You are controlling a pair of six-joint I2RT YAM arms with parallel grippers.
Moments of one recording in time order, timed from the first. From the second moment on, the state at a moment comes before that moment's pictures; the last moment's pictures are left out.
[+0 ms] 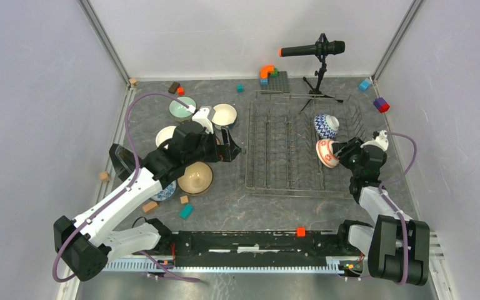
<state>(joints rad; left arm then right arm) -0.67 1.07 0.95 -0.40 0.01 -0.55 -0.17 1.09 0.31 0.39 -0.13 0.61</state>
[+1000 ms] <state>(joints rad) -0.68 1.07 0.95 -0.40 0.01 -0.55 -0.18 0.94 0.29 0.25 -0.09 0.61</state>
